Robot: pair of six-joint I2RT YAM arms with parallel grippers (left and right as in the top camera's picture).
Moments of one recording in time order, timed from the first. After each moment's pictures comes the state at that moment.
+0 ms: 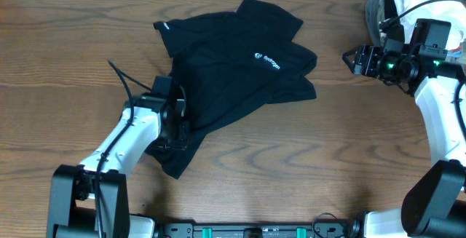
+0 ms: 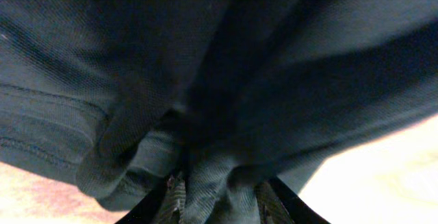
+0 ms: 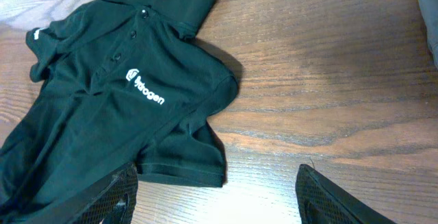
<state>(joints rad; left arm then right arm) -0.18 1.56 0.87 -0.87 0.06 -0.12 -0.21 1.63 1.25 -0.60 -0.52 0.05</state>
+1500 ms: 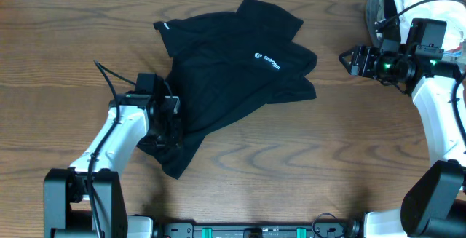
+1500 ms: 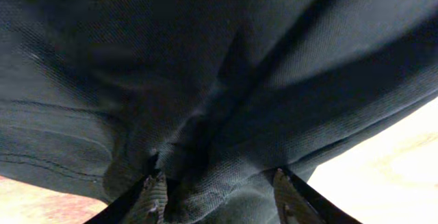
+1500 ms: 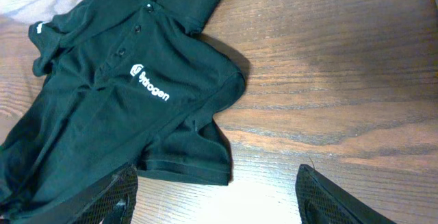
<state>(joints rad) -0.07 1.56 0.86 -0.86 0.15 0.01 -0.19 1.63 1.25 -0.61 -0.52 0.05</state>
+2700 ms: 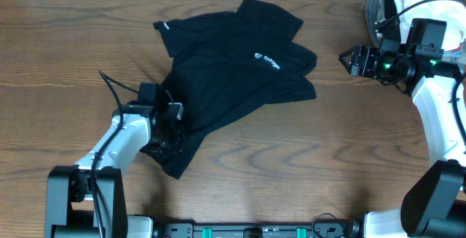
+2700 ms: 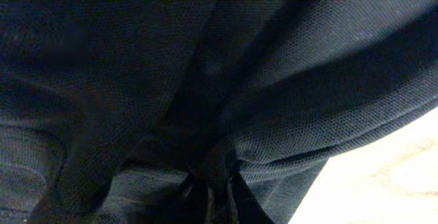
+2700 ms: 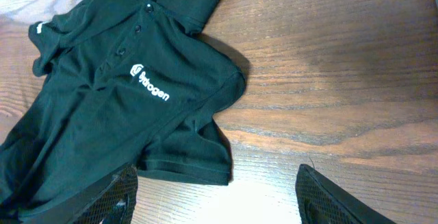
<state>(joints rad) -0.07 1.56 0.76 -0.74 0.23 -0.01 -0.19 1.63 1.25 -0.61 -0.52 0.05</state>
